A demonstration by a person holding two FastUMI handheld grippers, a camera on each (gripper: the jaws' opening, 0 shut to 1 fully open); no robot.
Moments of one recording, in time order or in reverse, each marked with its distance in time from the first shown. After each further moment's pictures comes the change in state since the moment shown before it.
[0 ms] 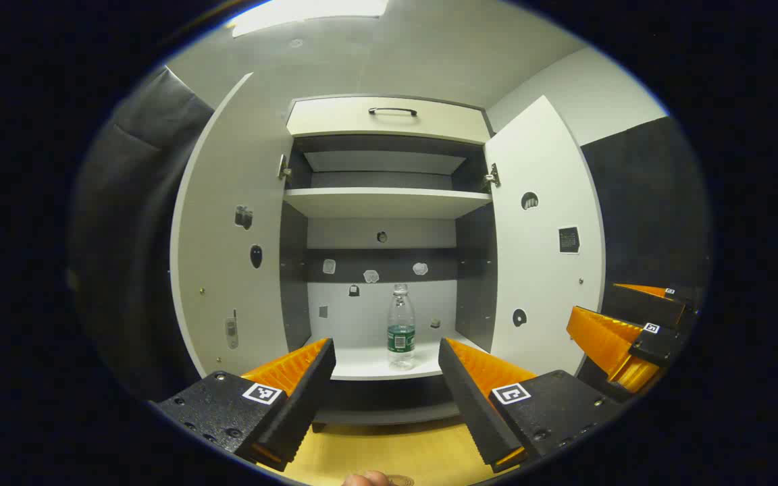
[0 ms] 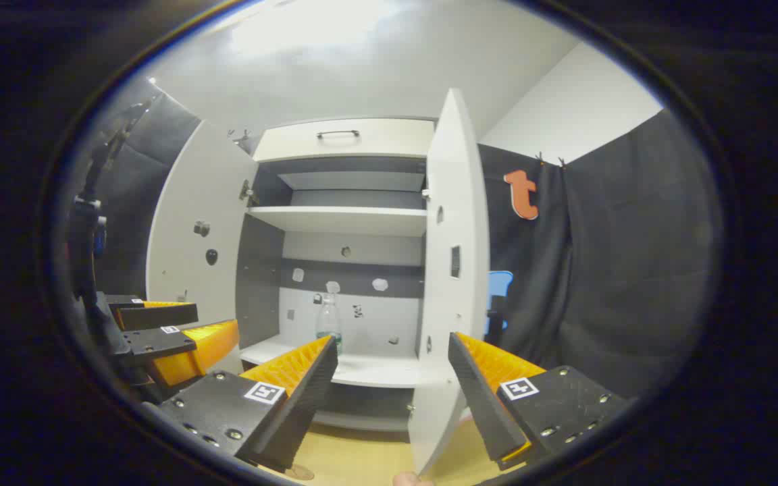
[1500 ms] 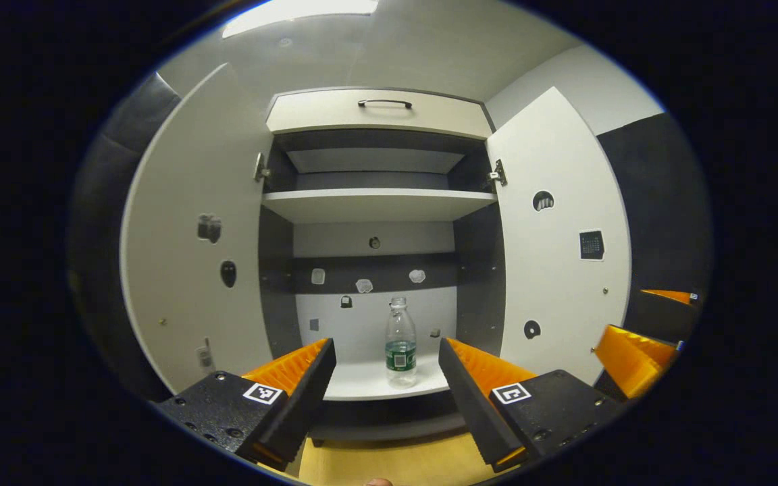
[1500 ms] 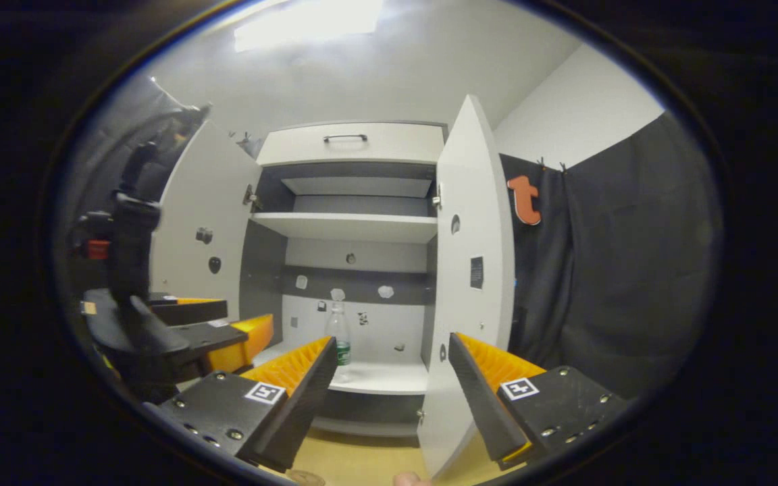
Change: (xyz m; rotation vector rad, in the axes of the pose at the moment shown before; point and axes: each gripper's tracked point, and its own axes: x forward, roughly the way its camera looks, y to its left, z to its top) left arm 0.088 -0.012 0.010 0.035 -0.017 -0.071; right arm 0.003 -0.011 0.005 -0.002 -0.006 -0.071
